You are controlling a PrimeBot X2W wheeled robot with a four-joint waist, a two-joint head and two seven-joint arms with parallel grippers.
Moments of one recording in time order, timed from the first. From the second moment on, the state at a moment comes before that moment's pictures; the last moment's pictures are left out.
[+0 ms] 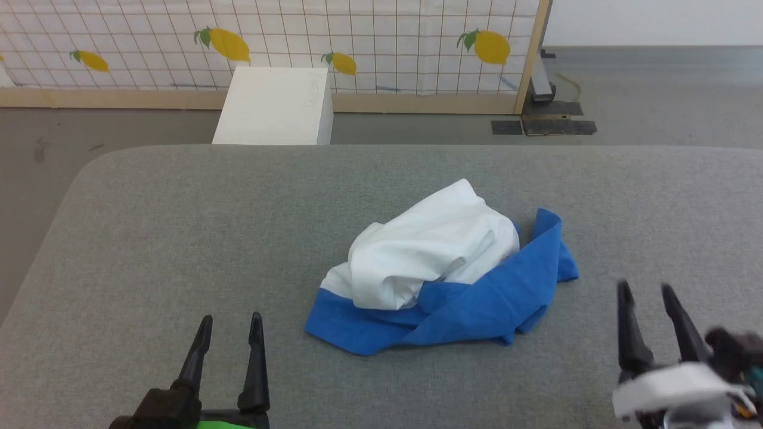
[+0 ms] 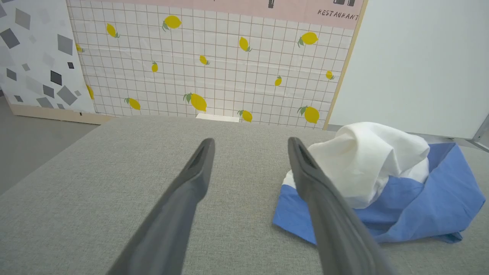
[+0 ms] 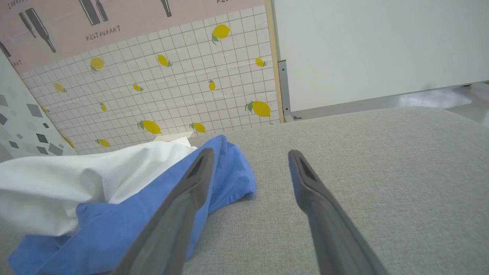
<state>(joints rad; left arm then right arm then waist) 0.20 0.06 -0.08 -0.11 -0.18 -0.02 -0.26 0.05 -0.05 -0.13 0.15 0.23 0.13 -0.22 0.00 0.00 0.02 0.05</state>
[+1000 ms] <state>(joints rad) 0.02 0.05 -0.22 -0.09 -0.24 0.00 -0.26 -0.44 -0.45 0.11 0.24 0.43 0.13 0.84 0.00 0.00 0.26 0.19</state>
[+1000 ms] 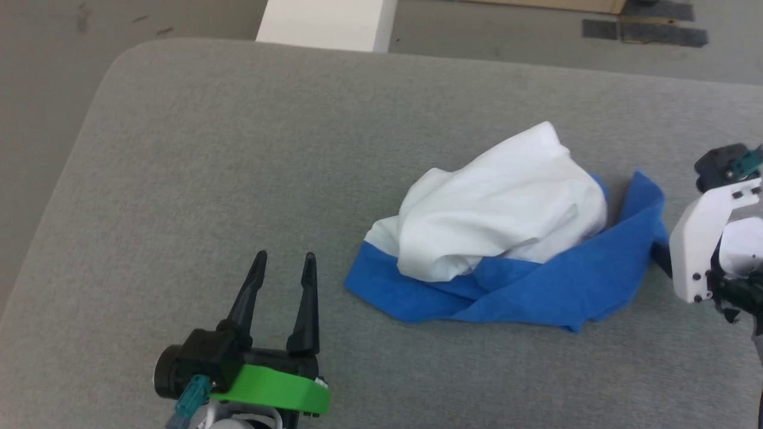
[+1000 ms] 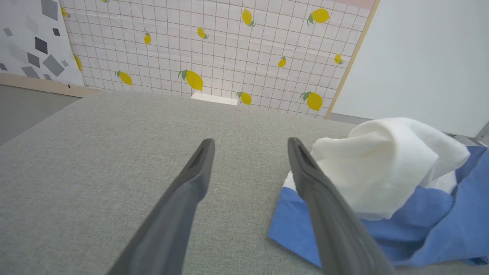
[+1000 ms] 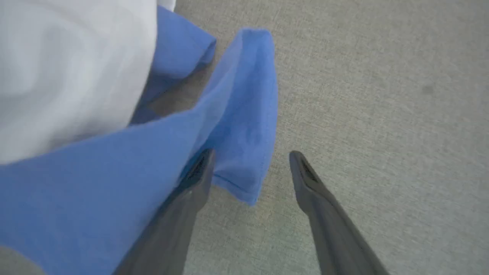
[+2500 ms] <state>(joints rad) 0.13 0.05 -0.10 -0.04 -0.21 -0.05 -0.26 0.01 -0.47 -0.40 0.46 0.26 0.13 0.47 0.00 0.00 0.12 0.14</state>
